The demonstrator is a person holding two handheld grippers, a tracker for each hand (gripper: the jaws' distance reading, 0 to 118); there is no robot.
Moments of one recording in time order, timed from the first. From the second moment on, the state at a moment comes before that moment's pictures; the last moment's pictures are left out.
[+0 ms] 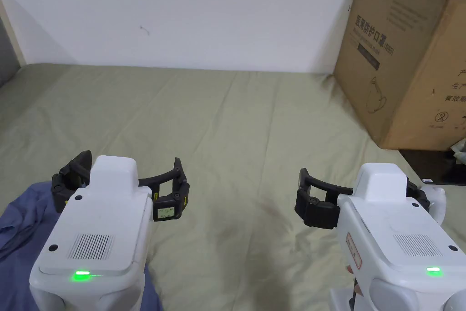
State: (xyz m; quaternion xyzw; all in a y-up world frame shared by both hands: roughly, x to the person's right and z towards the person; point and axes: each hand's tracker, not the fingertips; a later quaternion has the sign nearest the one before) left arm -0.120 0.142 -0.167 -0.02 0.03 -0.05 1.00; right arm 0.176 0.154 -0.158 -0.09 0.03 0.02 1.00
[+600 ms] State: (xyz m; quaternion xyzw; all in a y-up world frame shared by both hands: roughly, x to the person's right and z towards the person) left arm -0.118 0.146 -0.169 -0.02 0.03 -0.06 1.00; right arm 0.177 0.158 -0.160 -0.08 0.04 0.02 1.00
